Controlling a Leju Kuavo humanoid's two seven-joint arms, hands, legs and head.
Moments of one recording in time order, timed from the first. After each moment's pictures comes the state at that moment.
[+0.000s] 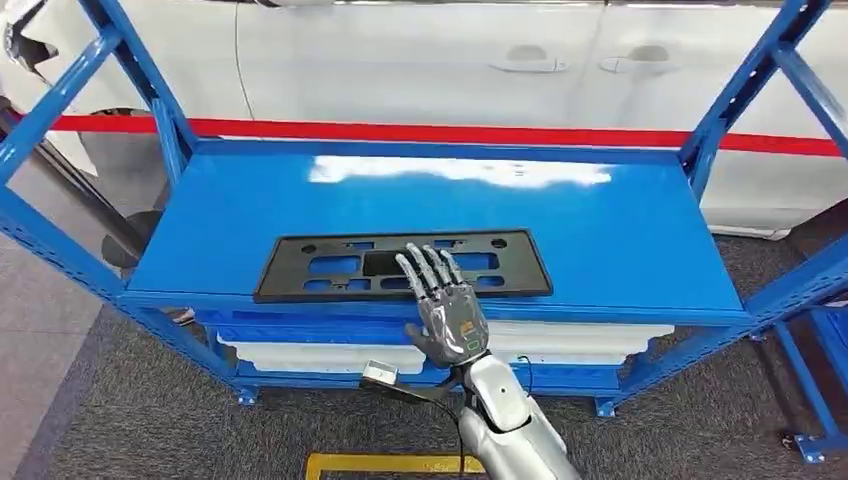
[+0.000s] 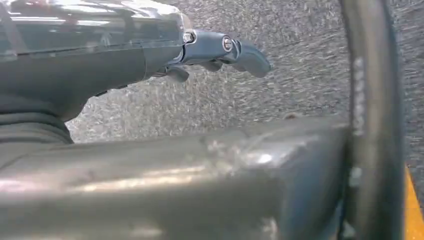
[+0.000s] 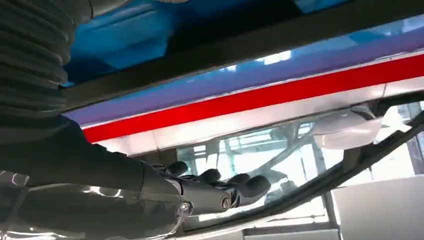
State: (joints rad) left arm -0.02 0.04 0.35 -0.20 -0.60 0.21 -0.28; right arm -0.33 0.28 0.34 -1.02 1.42 -0.70 -0.18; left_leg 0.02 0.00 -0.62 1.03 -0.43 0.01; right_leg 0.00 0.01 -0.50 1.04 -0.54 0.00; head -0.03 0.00
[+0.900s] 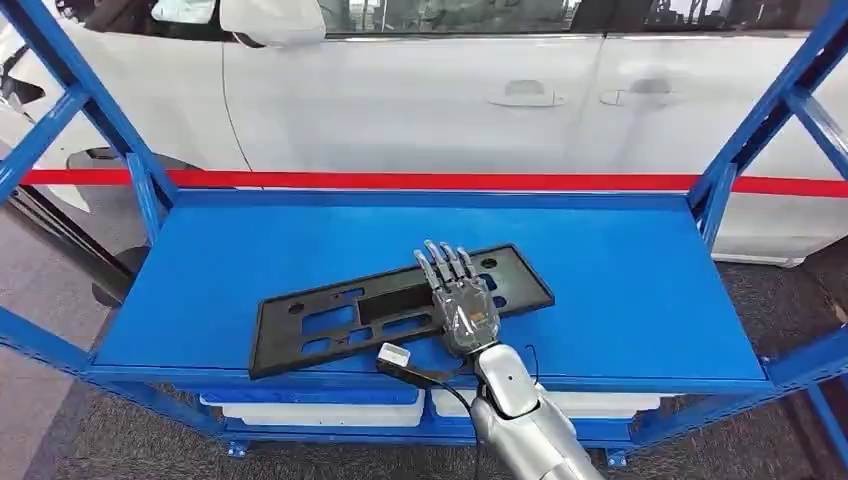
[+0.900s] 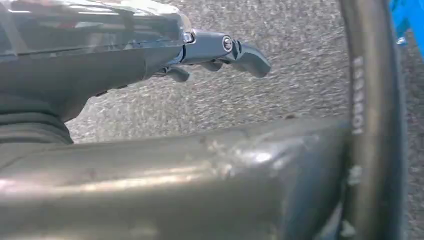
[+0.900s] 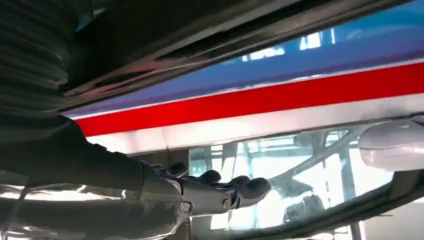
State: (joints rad) left arm -0.04 0.04 0.36 -0.20 -0.65 0.22 -0.27; right arm -0.42 0.23 0.37 -0.89 1.45 -0.70 -0.07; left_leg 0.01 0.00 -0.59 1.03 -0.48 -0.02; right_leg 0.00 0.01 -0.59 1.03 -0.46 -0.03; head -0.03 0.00
